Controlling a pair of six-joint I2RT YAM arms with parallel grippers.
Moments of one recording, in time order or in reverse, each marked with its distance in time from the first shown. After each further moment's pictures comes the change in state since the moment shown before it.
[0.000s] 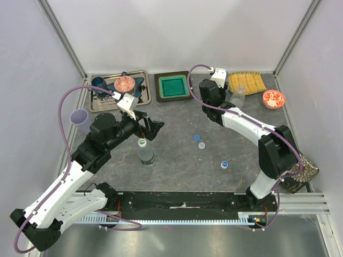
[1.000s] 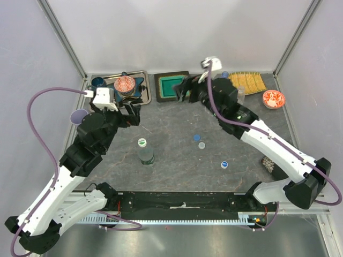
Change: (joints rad) left arm 0.000 -0.042 0.094 -0.076 -0.438 0.003; right arm 0.173 -0.352 0.131 -0.081 -0.564 0.018
